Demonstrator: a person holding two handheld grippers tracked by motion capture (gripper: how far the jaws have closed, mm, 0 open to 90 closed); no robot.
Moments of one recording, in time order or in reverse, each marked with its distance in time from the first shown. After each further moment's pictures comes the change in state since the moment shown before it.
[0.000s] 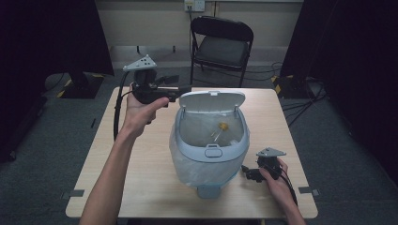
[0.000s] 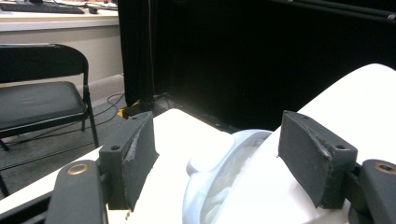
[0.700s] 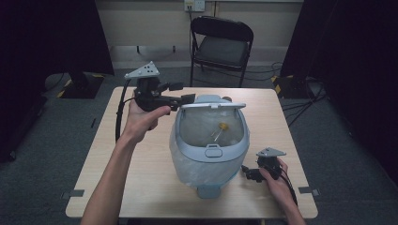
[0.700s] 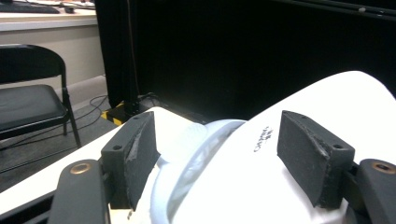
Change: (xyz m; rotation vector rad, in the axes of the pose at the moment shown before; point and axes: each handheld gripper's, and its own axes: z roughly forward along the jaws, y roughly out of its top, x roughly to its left) left arm -0.017 -0.009 0.000 0.012 -0.067 0.030; right arm 0.000 0.000 0.000 0.000 0.000 0.000
